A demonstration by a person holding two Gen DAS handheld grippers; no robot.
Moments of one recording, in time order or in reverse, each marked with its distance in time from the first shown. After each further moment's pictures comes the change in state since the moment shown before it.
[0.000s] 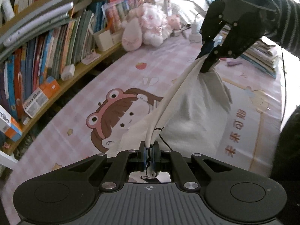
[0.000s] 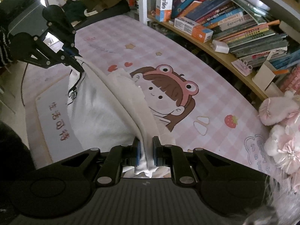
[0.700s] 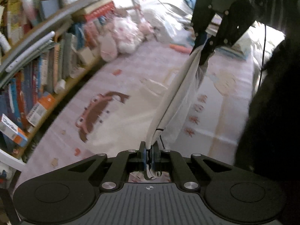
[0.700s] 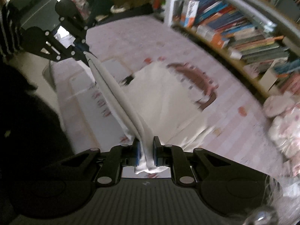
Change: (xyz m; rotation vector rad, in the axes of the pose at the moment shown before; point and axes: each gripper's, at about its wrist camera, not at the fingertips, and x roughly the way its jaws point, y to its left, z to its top) left arm -0.072 -0.096 -0.034 0.132 -0.048 0.040; right arm -0.072 0.096 -0.044 -0.081 -0.042 -0.011
